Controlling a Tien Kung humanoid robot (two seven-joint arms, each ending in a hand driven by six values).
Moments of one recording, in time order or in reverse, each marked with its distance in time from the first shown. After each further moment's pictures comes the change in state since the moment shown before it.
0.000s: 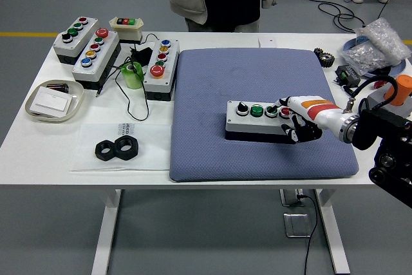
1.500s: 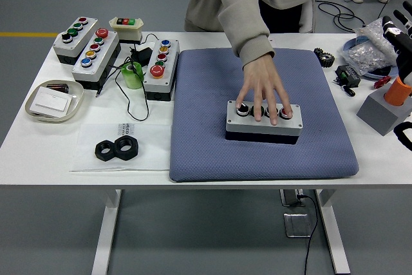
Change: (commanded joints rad) left arm 0.009 -0.001 -0.012 0.002 0.019 -0.002 0.004; right arm -0.118 -0.022 0.369 -0.067 1.499 -0.540 0.348
